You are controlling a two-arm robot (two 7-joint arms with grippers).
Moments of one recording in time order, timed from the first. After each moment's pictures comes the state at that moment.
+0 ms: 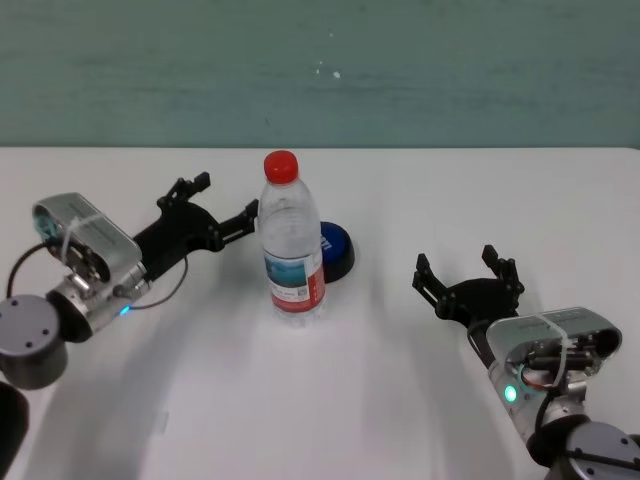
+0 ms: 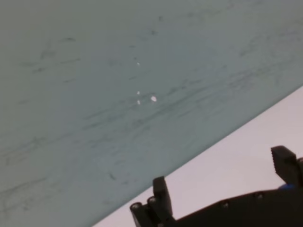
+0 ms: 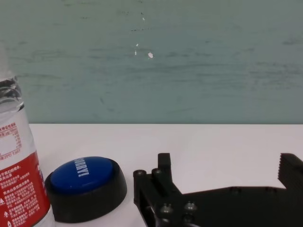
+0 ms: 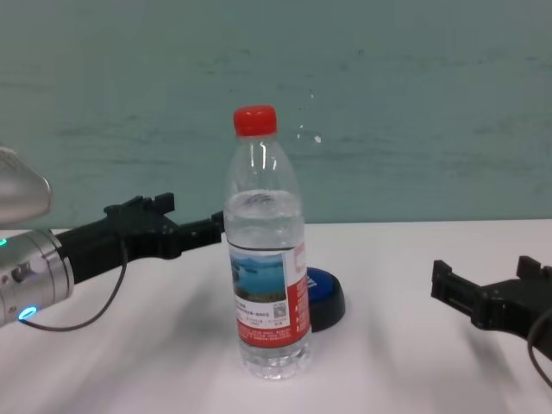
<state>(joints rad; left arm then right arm) -0.43 0.33 0.32 -1.05 -0.13 -0.32 -0.48 -0.06 0.16 -0.26 -1.64 0.19 -0.04 -0.06</state>
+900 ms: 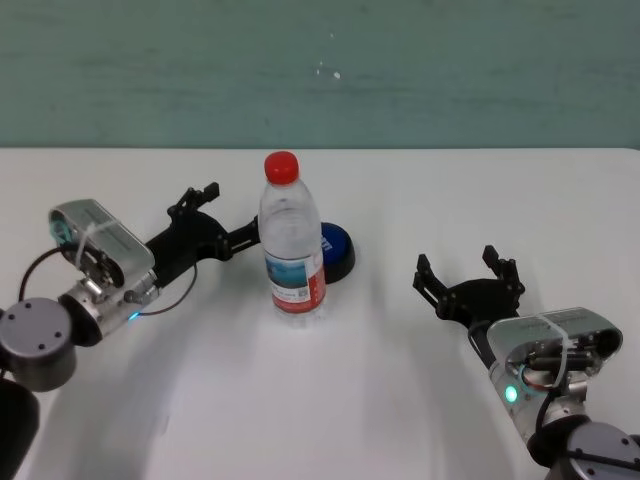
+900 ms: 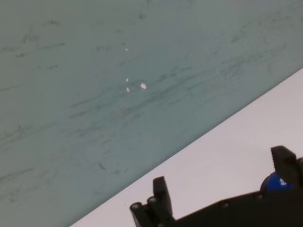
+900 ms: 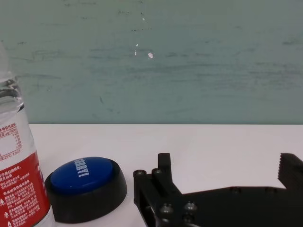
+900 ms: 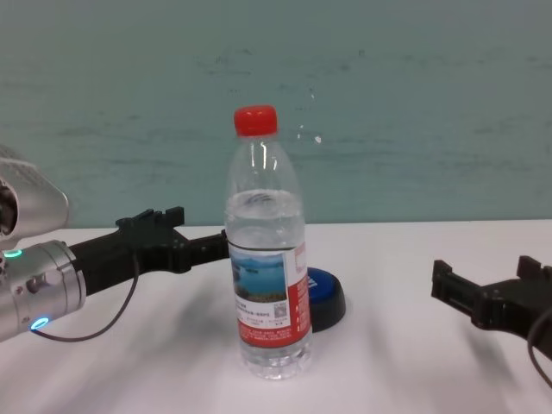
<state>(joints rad) -0.45 0.31 0.34 -1.00 -0.11 -0.33 -0.48 -0.06 0.16 -0.26 -1.64 0.19 -0.04 -0.06</state>
